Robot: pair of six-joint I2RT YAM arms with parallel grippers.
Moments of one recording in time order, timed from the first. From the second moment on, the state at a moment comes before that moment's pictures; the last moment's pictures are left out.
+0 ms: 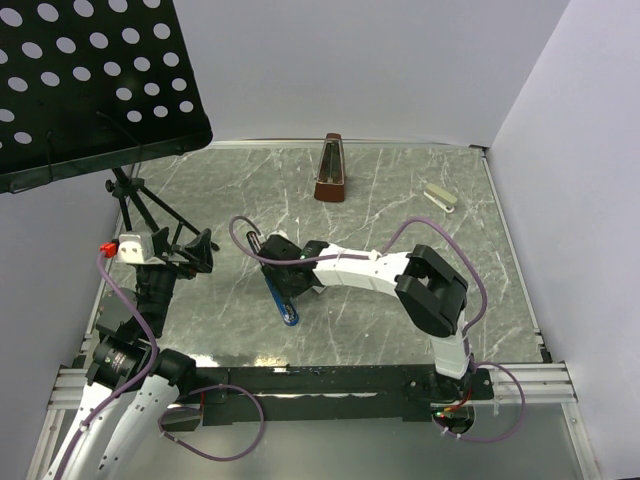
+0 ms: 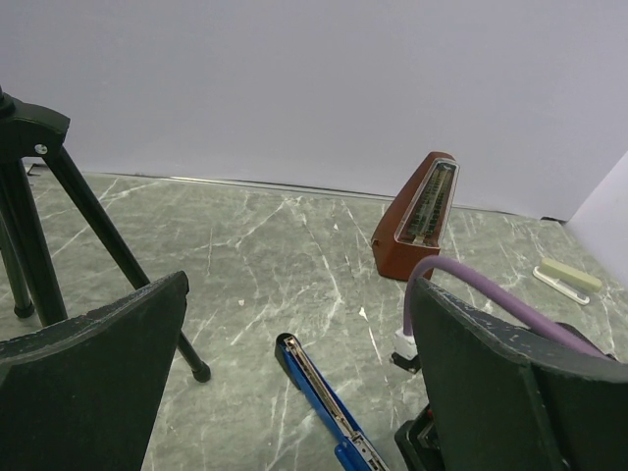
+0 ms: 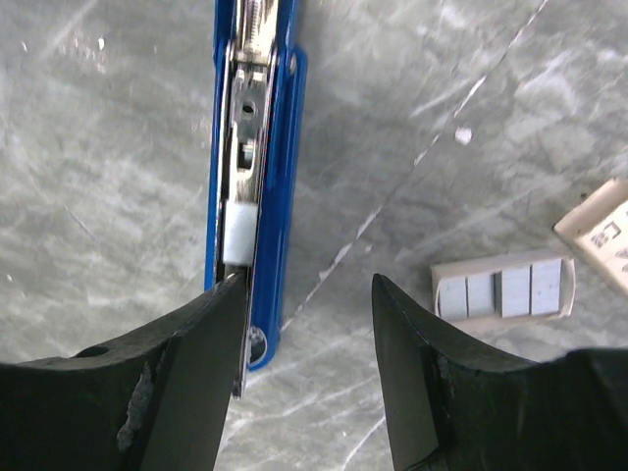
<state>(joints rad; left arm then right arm) -0.38 0.27 0.58 -0.11 -0.26 -0.20 1.05 1.95 1.42 -0.59 0.19 0.41</state>
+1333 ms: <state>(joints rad) -0.38 0.27 0.58 -0.11 -0.26 -0.20 1.03 2.03 1.53 -0.58 0.24 0.37</state>
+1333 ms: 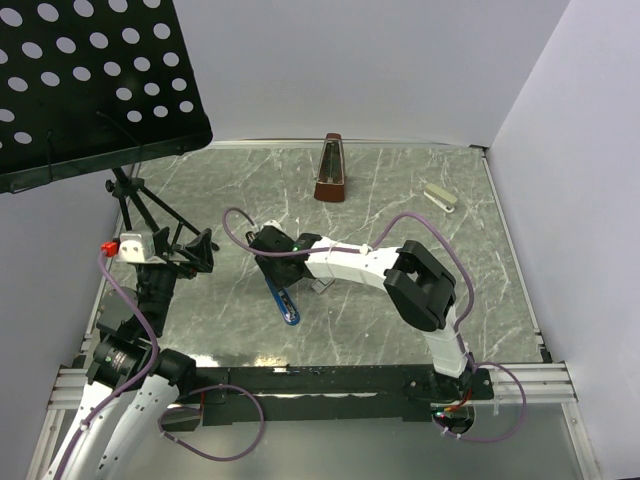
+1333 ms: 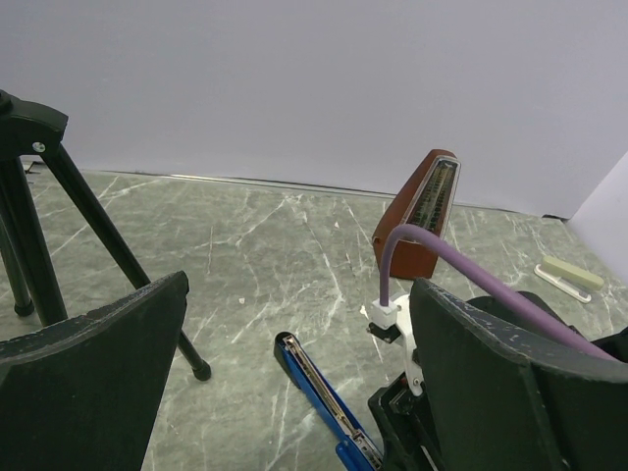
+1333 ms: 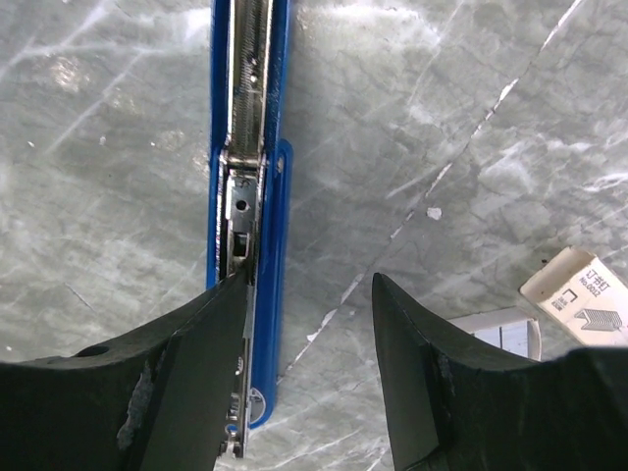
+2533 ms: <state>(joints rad) -0.38 0.28 0.58 -0.11 -0.26 -0.20 1.03 1.99 1.48 -0.65 0.14 0.39</state>
